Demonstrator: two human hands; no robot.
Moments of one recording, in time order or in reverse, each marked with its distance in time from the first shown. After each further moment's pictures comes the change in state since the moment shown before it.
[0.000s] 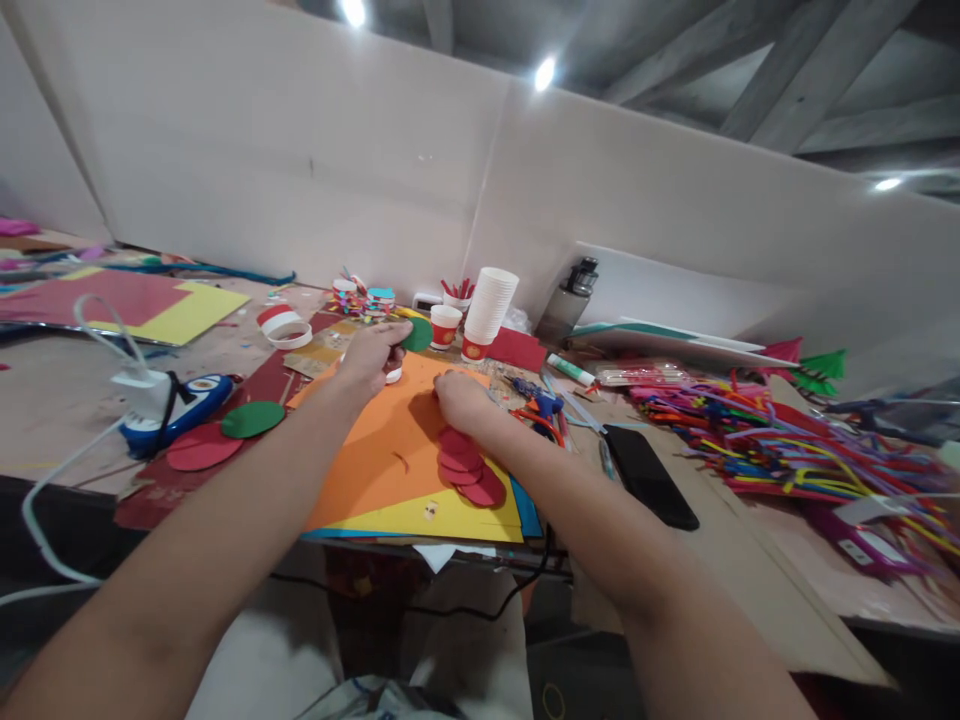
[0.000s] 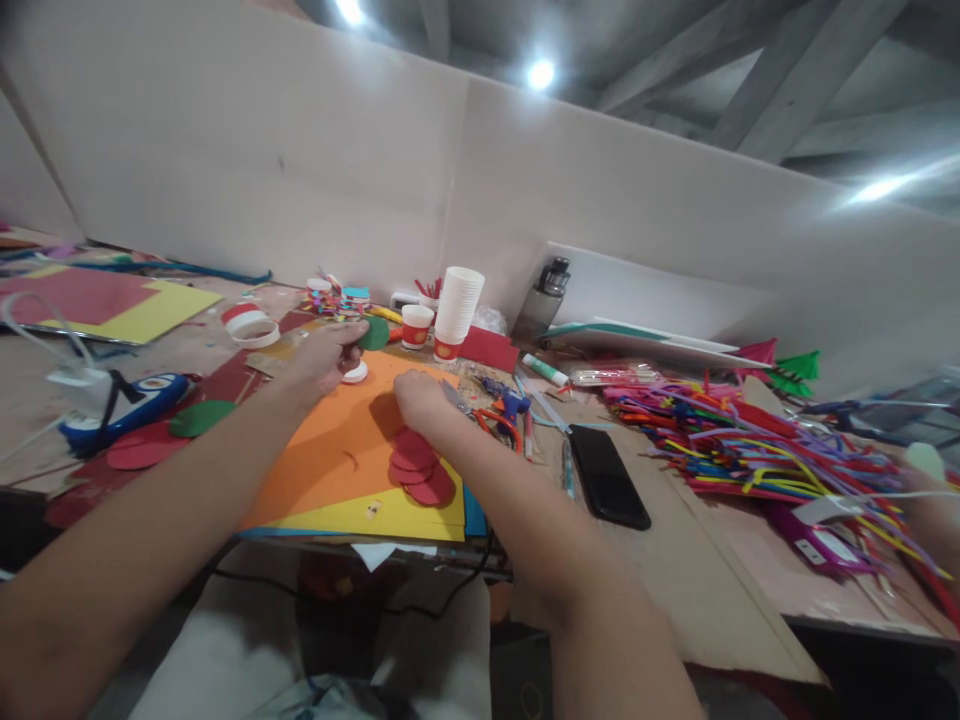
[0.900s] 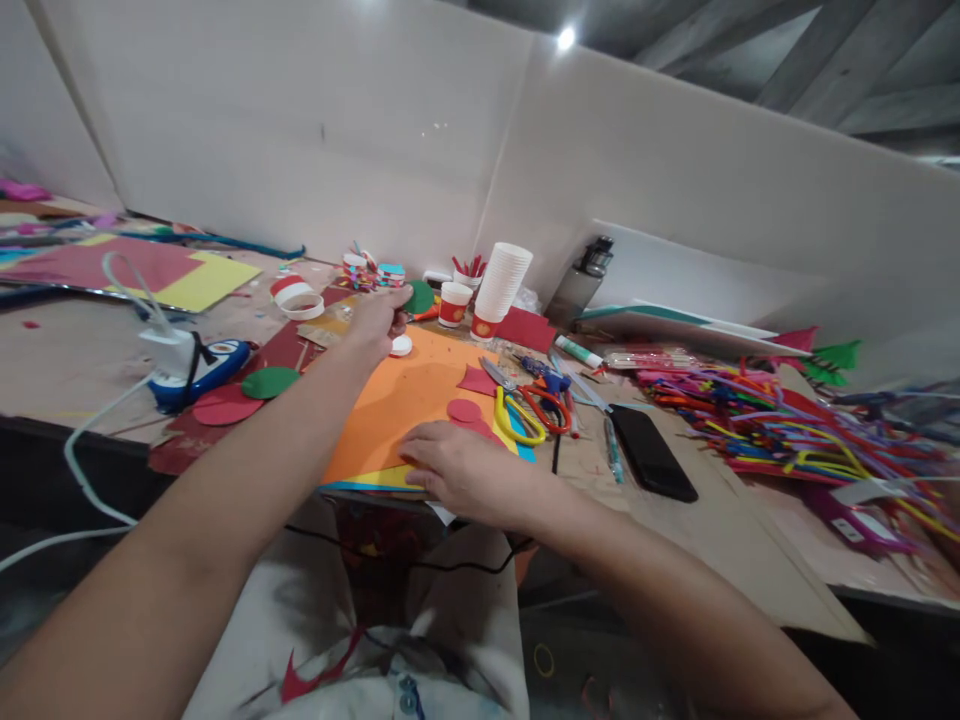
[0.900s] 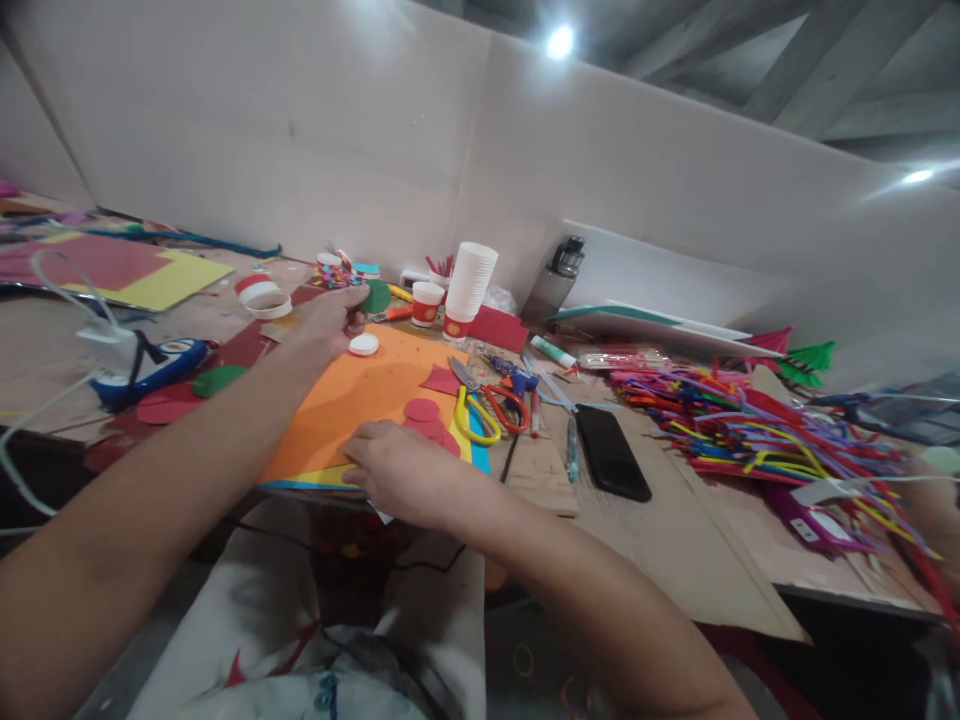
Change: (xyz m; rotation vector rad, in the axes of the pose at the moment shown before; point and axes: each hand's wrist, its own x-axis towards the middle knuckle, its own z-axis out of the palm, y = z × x) left_hand 0.019 -0.001 -0.011 -0.080 0.076 0.062; right_hand -0.119 -0.045 -0.018 0.421 -0.126 -0.550
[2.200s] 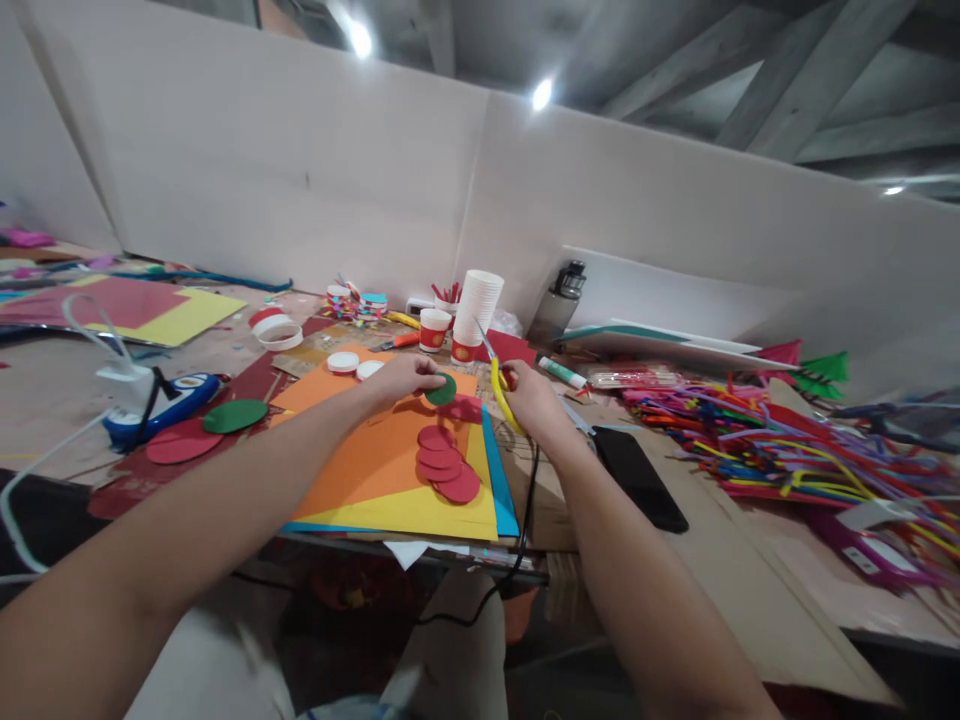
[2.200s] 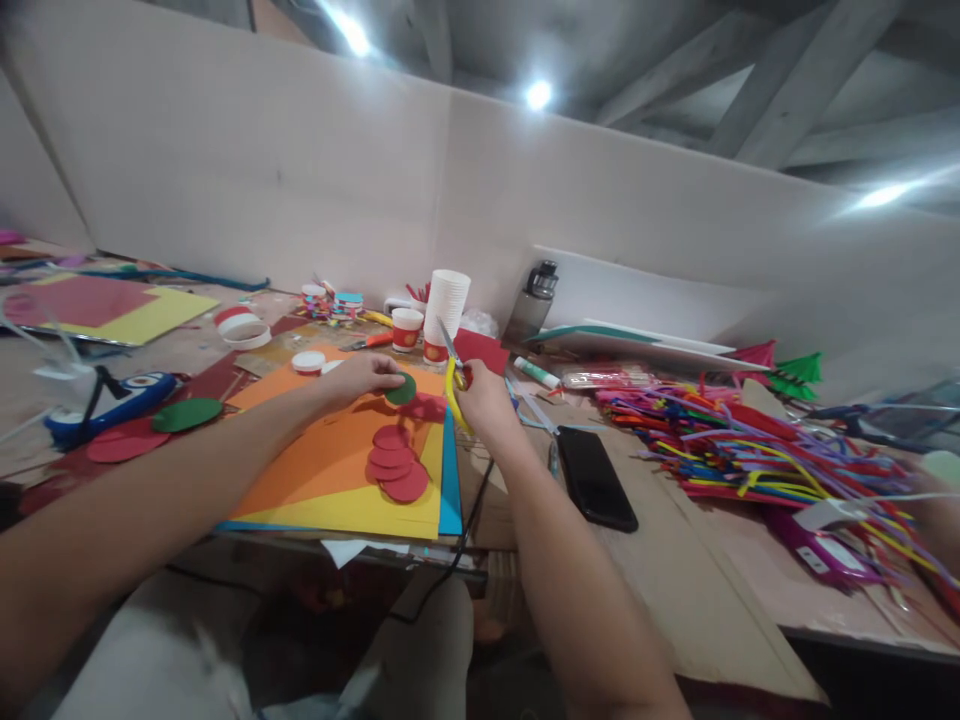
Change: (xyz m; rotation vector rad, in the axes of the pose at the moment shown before) left_hand -0.020 -0.049 0.024 0.737 -0.536 -0.044; right_hand -0.024 0.121 -0.059 -0.126 0.583 0.809
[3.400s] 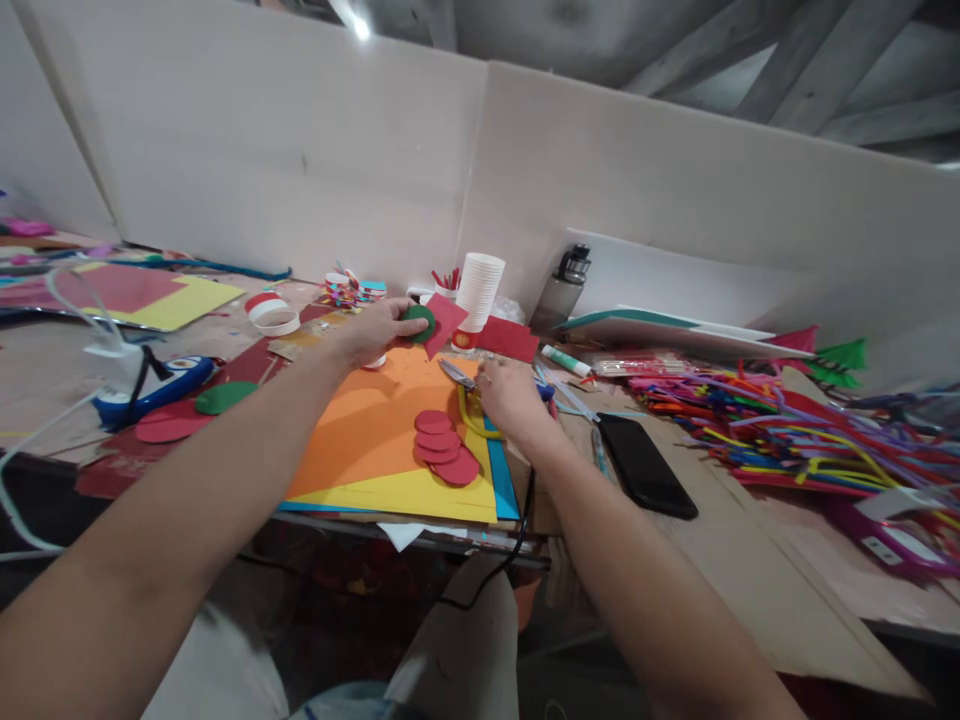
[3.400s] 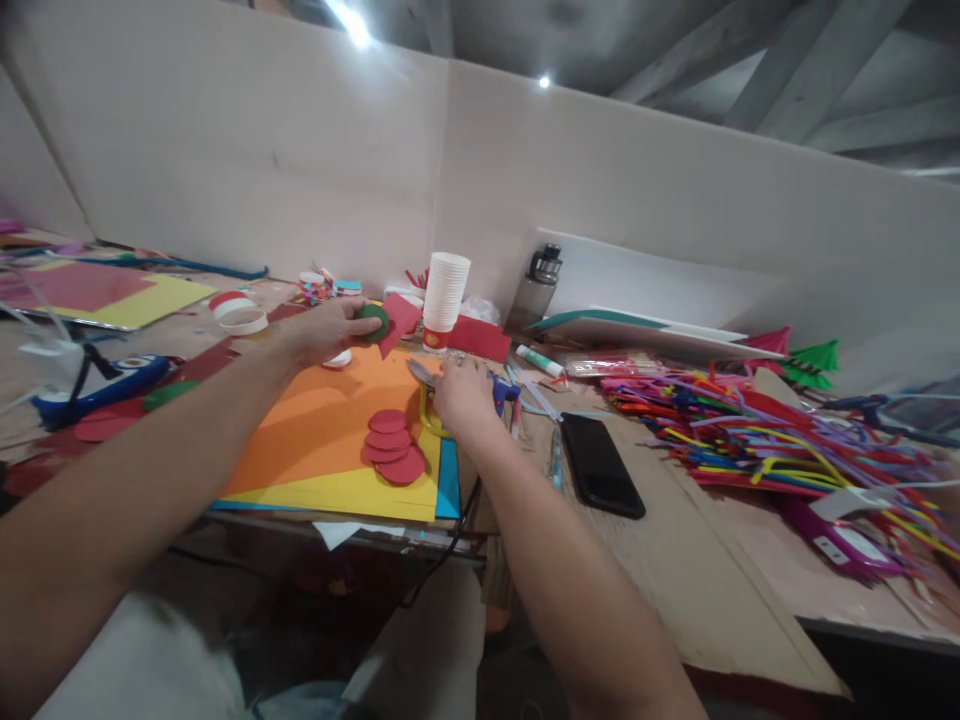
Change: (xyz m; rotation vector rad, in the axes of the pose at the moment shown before) left_hand -0.003 0.036 -0.029 -0.282 0.062 0.139; right_hand -0.006 -0.010 0.027 -0.062 -0.014 -0.164
